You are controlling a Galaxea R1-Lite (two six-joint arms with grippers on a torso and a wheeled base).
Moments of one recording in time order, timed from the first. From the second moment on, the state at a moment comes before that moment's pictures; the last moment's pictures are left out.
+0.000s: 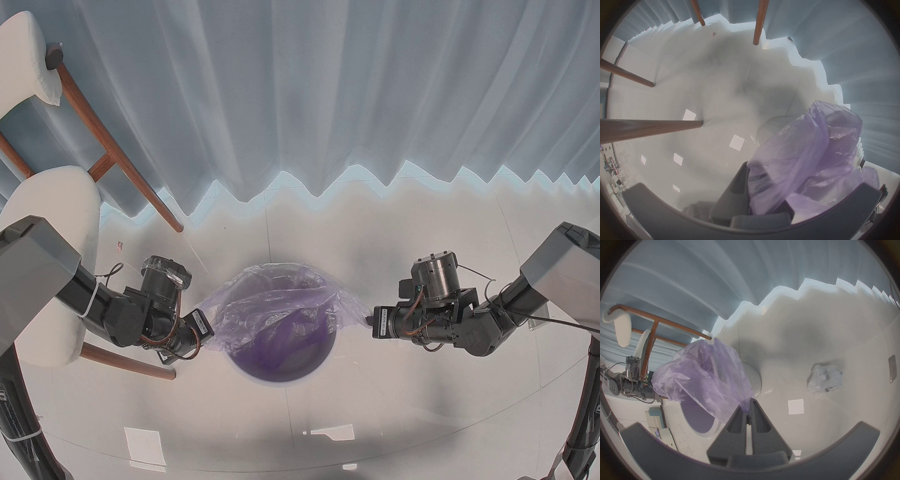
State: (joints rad) left arm -0.29 2.05 -0.94 -0.20 0.02 -0.82; right arm 0.33 2.15 -0.99 -0.51 0.14 0.37
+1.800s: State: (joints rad) left arm -0.29 1.83 -0.28 -1.08 0.02 -0.64; right arm 0.32 2.00 -0.39 -1.15 0.07 0.65
